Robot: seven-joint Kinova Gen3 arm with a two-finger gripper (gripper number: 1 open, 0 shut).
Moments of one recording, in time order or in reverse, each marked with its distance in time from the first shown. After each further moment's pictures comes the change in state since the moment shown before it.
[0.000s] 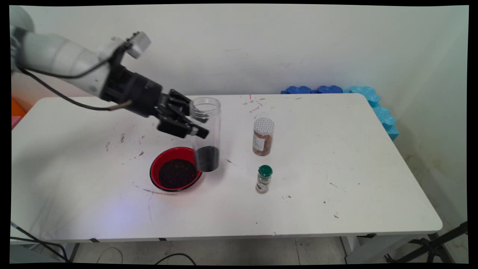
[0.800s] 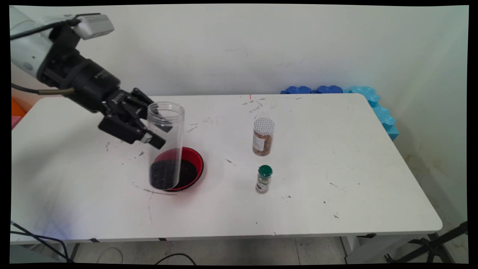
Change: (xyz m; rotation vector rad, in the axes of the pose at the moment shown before) arm 0.015 0.028 -0.069 -0.109 -0.153 -0.033
